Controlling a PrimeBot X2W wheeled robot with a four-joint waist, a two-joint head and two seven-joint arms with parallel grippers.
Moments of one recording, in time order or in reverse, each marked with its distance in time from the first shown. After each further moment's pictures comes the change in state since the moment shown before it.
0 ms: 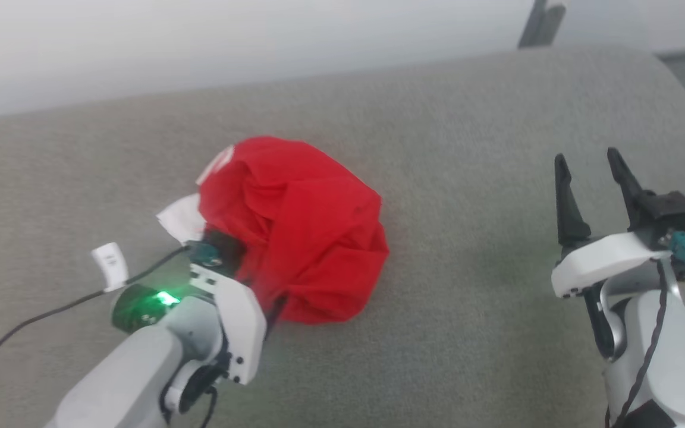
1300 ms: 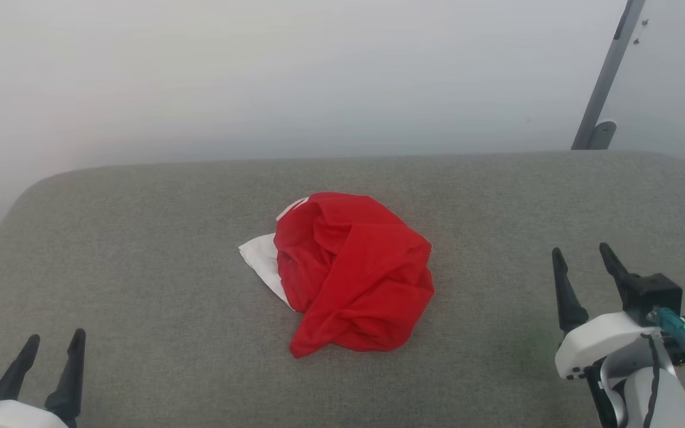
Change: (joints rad) left arm 0.556 0.218 0.469 -0.087 -0.153 0.012 -0.697; right arm 0.186 -0.021 -0.001 0.061 0.017 0.000 -0.014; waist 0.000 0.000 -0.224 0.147
